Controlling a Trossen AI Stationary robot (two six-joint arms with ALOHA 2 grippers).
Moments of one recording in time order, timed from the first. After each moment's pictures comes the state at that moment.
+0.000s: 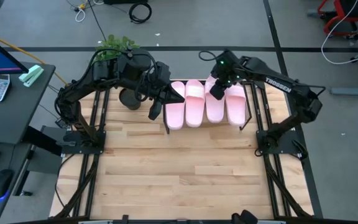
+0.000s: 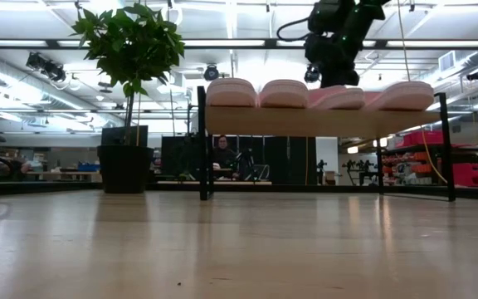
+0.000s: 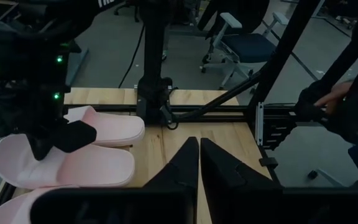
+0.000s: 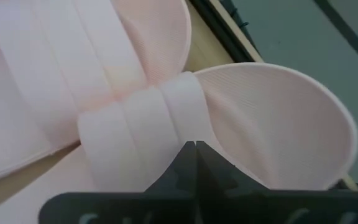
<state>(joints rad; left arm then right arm) 0.13 1.72 2.32 -0.98 0.26 -0.02 -0.67 1.52 1.43 -0.98 -0.08 -0.03</state>
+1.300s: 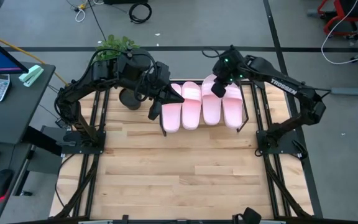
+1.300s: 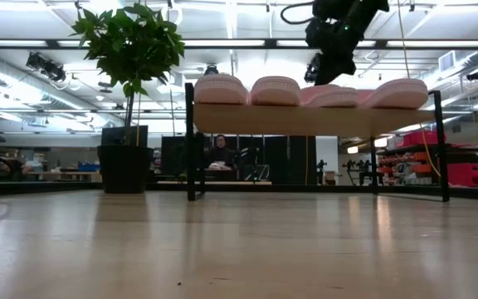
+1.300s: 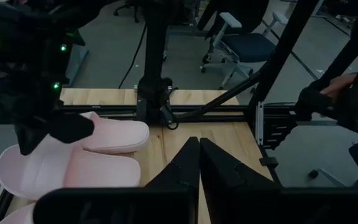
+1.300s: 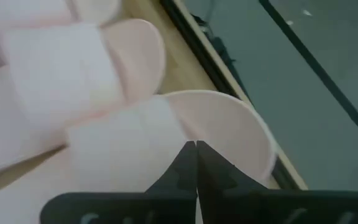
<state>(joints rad) 0.13 1.71 2.32 -0.99 0.26 -0.01 -0.66 1.46 1.44 -0.91 -0.04 -0.11</state>
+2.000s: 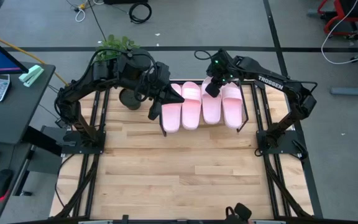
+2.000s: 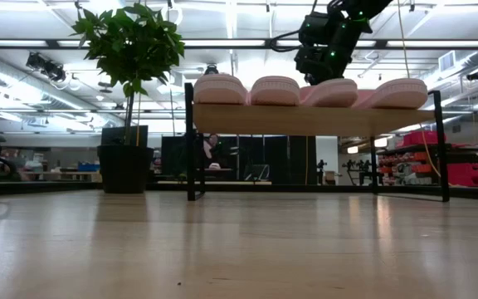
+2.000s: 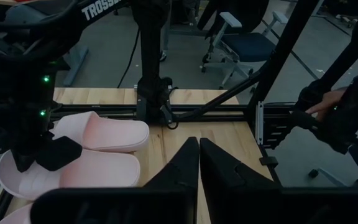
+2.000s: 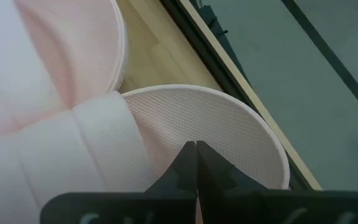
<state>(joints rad) 0.13 1.71 2.32 -0.99 0.26 -0.02 -0.67 1.60 1.44 -0.89 0.00 -0.07</state>
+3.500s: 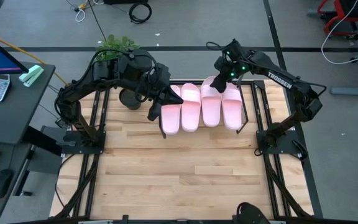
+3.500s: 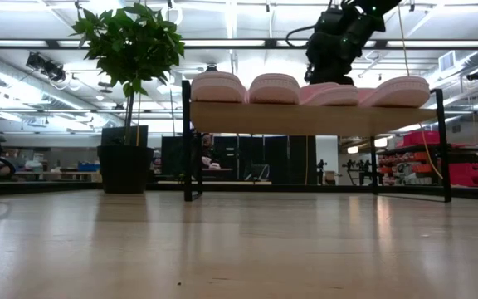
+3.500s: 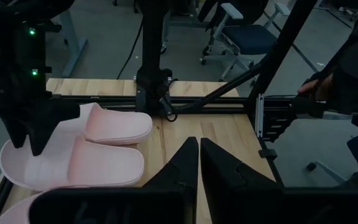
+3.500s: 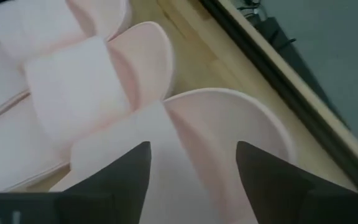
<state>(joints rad) 0.13 1.72 2.32 -1.02 0.26 -0.01 -0.81 1.53 1.45 -0.92 -0.38 -0.06</state>
